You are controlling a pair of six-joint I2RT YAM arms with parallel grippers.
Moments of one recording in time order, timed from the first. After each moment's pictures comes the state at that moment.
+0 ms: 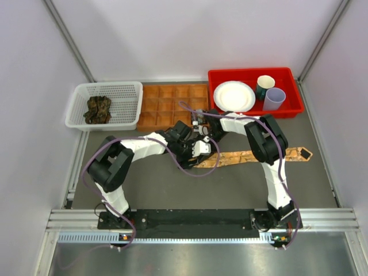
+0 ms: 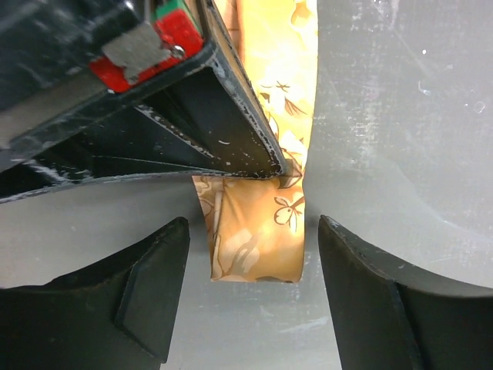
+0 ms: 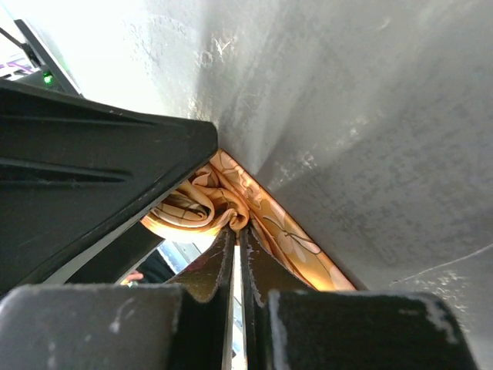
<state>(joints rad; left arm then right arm) -0.69 1.77 1.04 -0.37 0.45 0.76 0.54 2.19 1.46 -0.76 -0.83 0.15</state>
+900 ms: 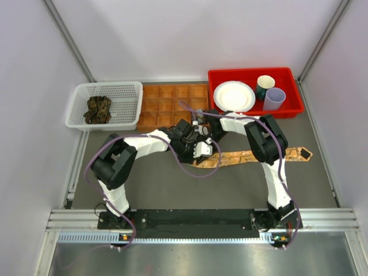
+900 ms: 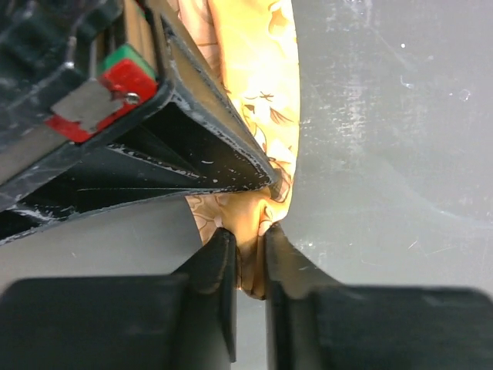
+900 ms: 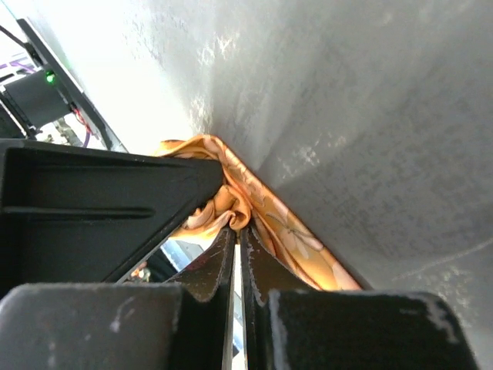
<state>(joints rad) -0.69 1.81 1.11 -0.46 0.49 0.86 0.53 2.19 1.46 -0.77 -0.83 0.16</state>
